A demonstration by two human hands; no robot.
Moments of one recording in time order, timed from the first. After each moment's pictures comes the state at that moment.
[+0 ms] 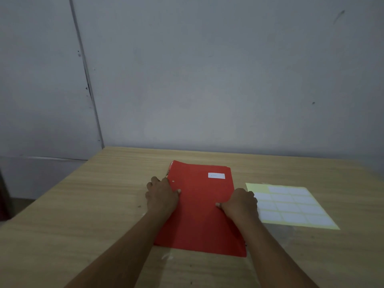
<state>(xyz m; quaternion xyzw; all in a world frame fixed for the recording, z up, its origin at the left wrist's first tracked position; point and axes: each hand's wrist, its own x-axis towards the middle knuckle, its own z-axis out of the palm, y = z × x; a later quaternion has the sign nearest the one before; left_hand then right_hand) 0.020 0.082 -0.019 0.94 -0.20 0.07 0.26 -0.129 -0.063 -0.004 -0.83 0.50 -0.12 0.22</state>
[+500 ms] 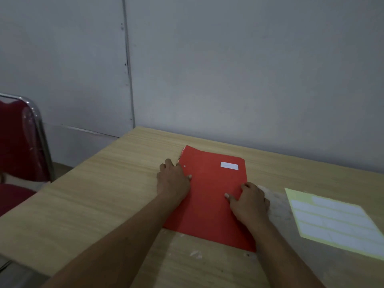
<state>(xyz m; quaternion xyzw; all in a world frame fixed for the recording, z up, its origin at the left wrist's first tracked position) 0.067 0.118 -0.027 0.95 -0.20 0.13 0.20 -0.076 -0.037 -0.028 -0.91 0.37 -0.12 0.15</state>
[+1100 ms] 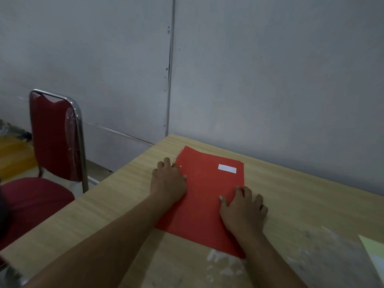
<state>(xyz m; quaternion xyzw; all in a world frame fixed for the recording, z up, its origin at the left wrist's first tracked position) 0.181 0.206 -0.030 0.96 -0.17 0.16 0.12 0.052 0.045 -0.041 -0.93 0.32 -0.12 0.11</state>
